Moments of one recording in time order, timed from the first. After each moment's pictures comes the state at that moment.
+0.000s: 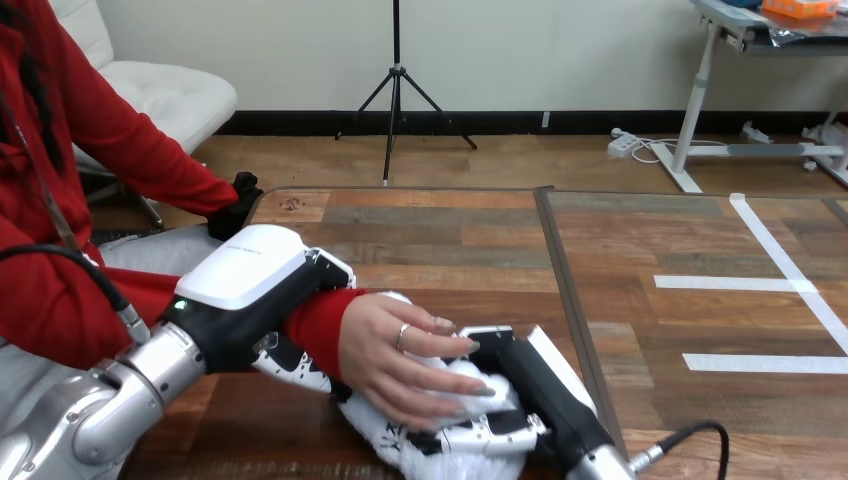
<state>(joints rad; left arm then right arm) -0.30 0.67 -0.26 0.48 0.60 -0.70 0.01 -0.19 -0.09 0.12 0.94 -0.16 -0.89 0.19</state>
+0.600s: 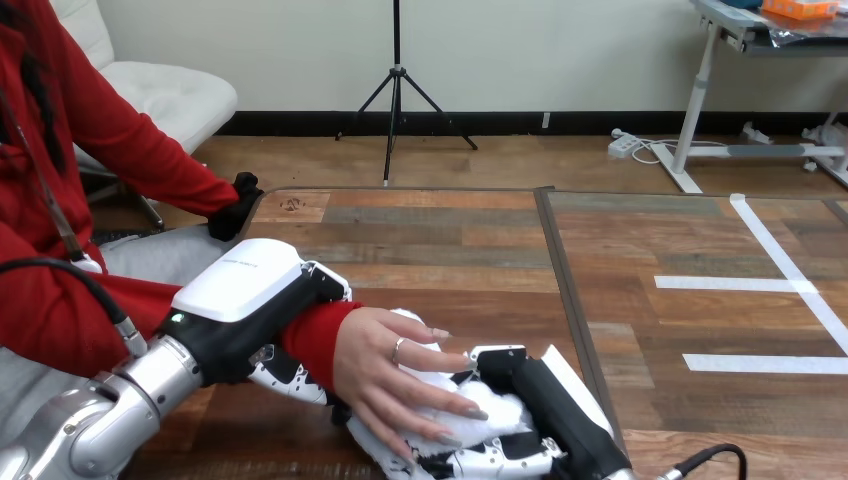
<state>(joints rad) -0.27 0.67 -0.26 0.49 0.60 -0.70 0.01 -0.06 -0.13 0.13 0.75 -0.15 -0.84 0.22</state>
